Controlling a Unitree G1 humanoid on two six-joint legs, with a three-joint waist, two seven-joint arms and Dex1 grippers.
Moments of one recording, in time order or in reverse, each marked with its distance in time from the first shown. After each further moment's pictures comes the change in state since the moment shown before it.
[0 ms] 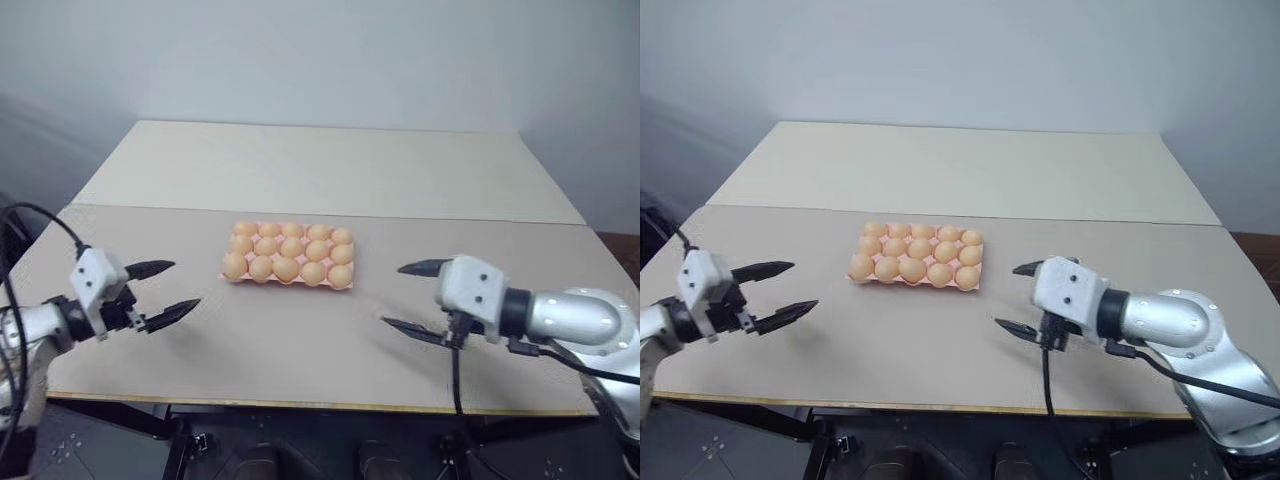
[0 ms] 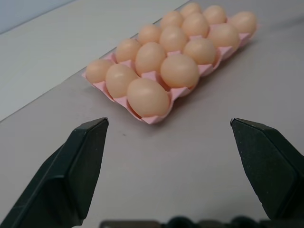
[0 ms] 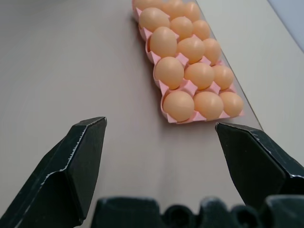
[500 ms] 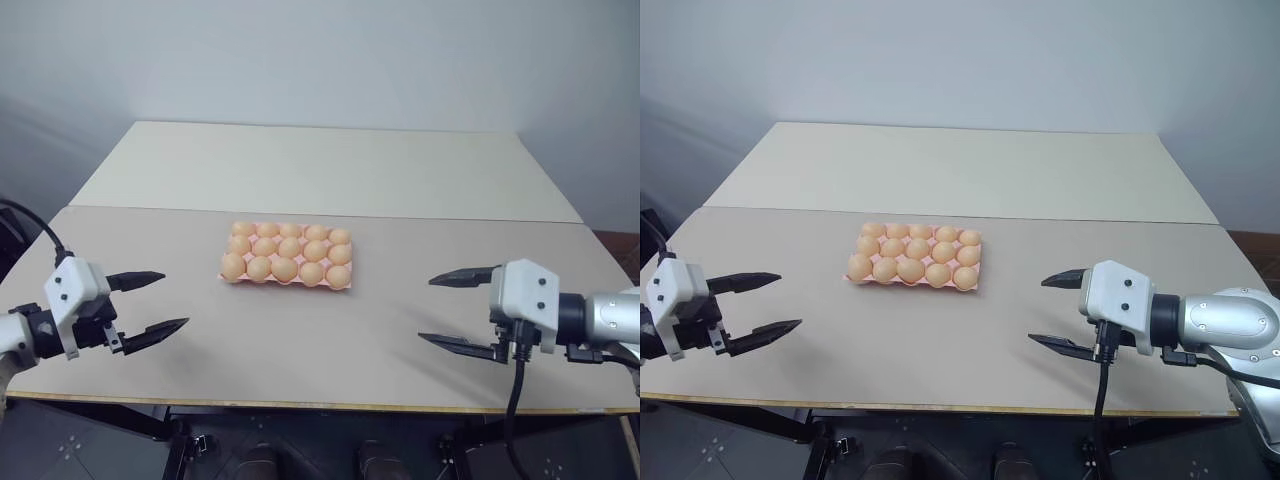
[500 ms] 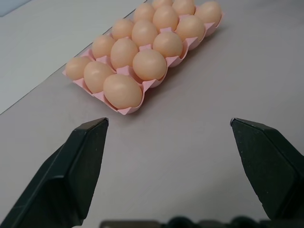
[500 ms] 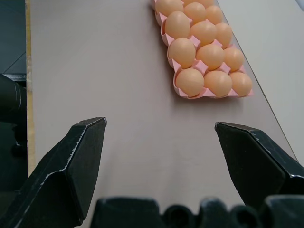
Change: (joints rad) left arm 0.128 0.063 0.106 -0.162 -0.037 0.106 -0.020; right arm 0.112 -0.069 -0.161 0.076 0.065 -0.104 0.160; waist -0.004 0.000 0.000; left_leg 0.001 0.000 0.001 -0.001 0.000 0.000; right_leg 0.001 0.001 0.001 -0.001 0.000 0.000
